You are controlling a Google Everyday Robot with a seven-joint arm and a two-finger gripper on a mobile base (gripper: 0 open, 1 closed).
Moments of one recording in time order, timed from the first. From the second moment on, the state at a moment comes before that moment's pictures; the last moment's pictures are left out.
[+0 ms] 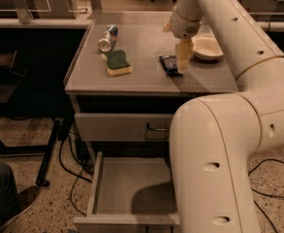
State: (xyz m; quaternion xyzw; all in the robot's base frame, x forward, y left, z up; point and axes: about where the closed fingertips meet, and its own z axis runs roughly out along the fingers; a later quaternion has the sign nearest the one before) arm 0.767 -0.121 0.857 -0.77 0.62 -0.04 0.15
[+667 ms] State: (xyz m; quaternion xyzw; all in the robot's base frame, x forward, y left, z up) arm 0.773 -0.115 0.837 -0.78 0.61 -0.03 0.14
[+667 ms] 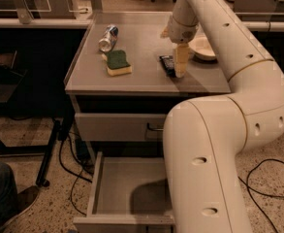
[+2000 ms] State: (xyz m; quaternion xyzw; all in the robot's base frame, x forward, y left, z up) arm 0.776 -0.117 0.825 -0.78 0.61 -0.02 0.13
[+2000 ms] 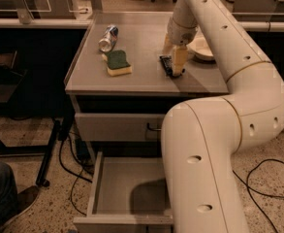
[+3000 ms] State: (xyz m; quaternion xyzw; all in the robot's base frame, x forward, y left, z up) arm 0.776 -0.117 0.829 -0.78 0.61 -0.03 0.13
